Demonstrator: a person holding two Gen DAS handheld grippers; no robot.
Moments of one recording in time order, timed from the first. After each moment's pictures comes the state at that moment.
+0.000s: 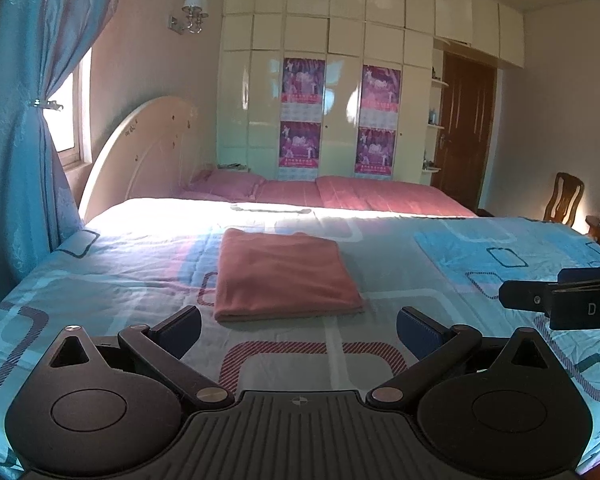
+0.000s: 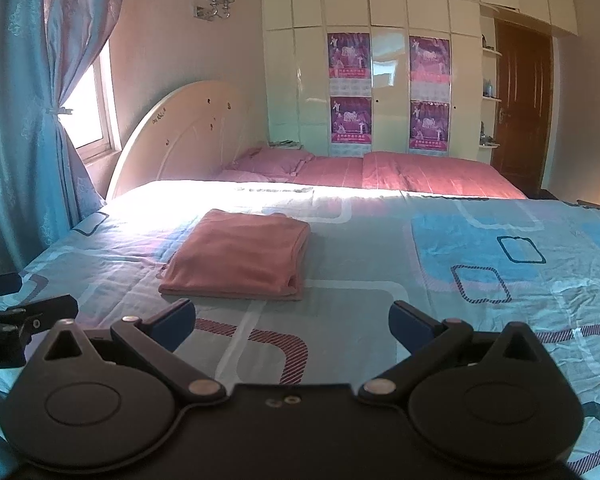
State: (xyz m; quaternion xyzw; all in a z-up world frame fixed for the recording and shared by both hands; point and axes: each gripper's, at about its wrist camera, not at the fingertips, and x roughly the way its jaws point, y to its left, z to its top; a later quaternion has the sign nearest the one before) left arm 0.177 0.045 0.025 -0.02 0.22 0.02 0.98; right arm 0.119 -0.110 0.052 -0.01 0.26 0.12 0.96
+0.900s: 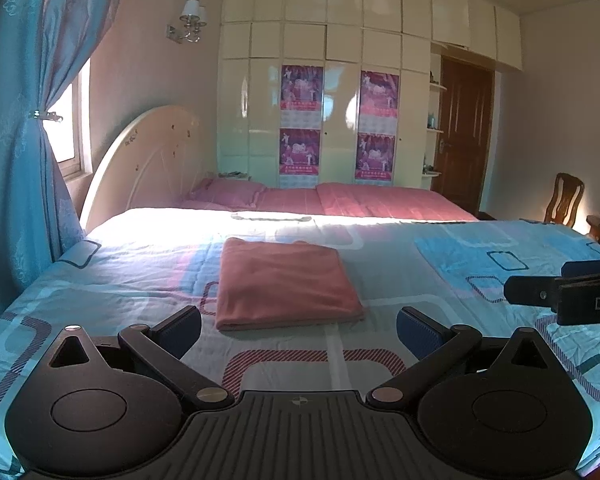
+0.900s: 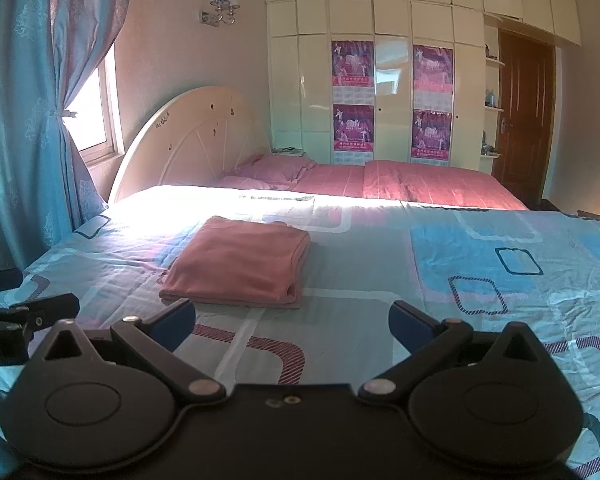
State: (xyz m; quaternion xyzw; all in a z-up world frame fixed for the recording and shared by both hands) left arm 0.174 0.043 0.031 -0.01 0.21 0.02 0.98; right arm 0.115 -0.113 0.056 -0.02 0.25 0.12 0.96
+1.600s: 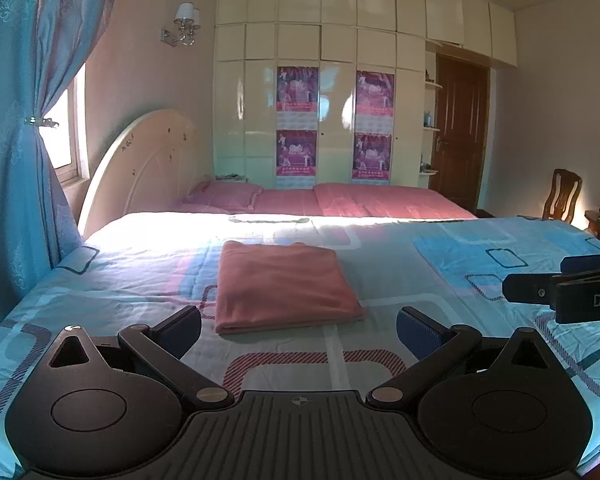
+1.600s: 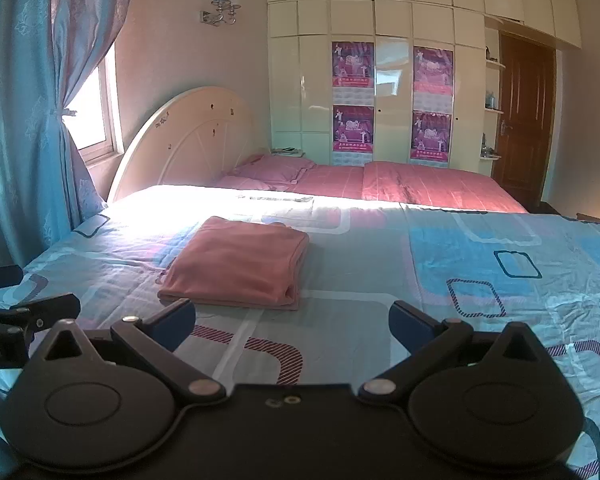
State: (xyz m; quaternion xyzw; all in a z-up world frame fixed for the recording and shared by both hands) left arm 0.174 0.041 0.033 0.00 0.20 0.02 0.98; right arm 0.113 -0.119 0.055 -0.02 0.25 0.12 0.96
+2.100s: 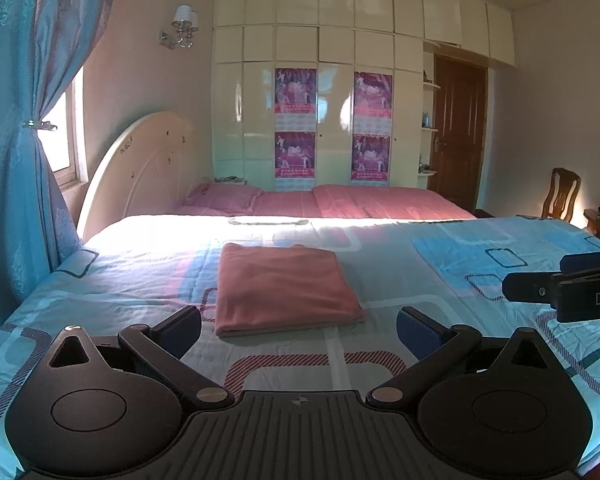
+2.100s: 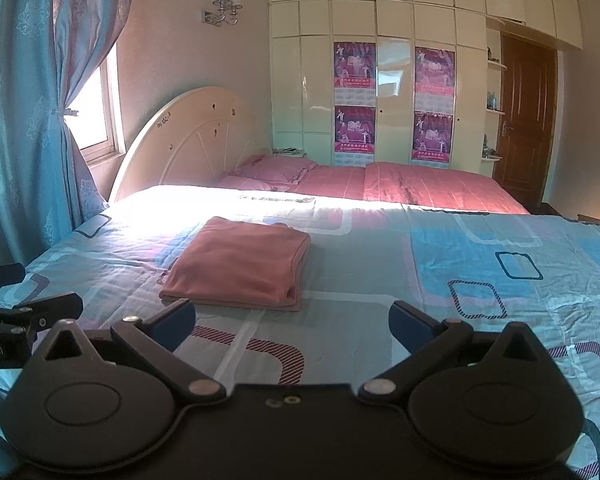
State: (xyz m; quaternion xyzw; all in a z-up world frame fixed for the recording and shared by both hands) left arm 0.173 0.041 0.035 0.00 0.20 0.02 0.98; right arm 0.113 -0.119 0.057 -0.02 0.25 0.12 0.96
